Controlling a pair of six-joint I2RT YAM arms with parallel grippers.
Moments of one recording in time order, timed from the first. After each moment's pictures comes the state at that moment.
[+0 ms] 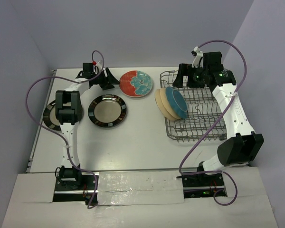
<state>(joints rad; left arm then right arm) -0.08 2.46 1.96 -0.22 0.74 -0.50 0.09 1.49 1.61 -0.85 -0.35 0.14</state>
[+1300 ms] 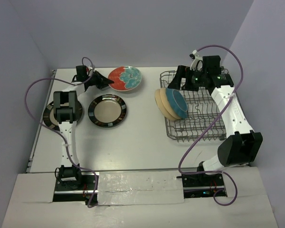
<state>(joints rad) -0.03 2.59 1.98 0.01 0.88 -1.01 0.07 1.48 1.52 -0.76 -0.52 0.20</state>
